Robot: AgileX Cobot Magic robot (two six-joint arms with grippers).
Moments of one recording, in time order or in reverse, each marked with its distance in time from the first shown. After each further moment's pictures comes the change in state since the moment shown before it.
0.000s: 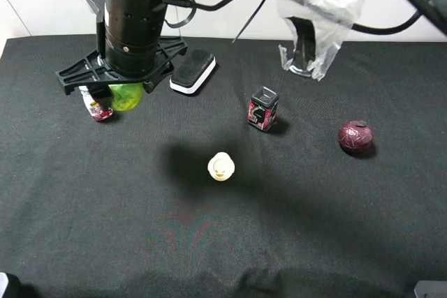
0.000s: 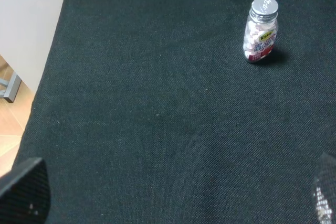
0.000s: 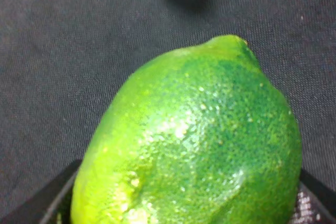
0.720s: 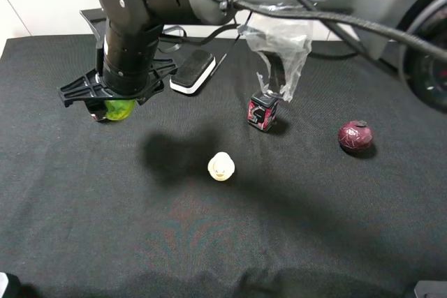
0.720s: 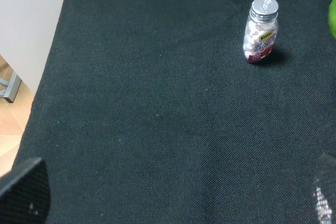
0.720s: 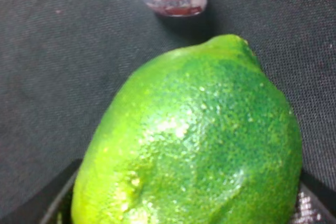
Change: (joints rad) left arm 0.000 0.000 0.000 0.000 0.000 0.000; right arm 0.000 0.107 -0.002 -0.004 -0.163 0.060
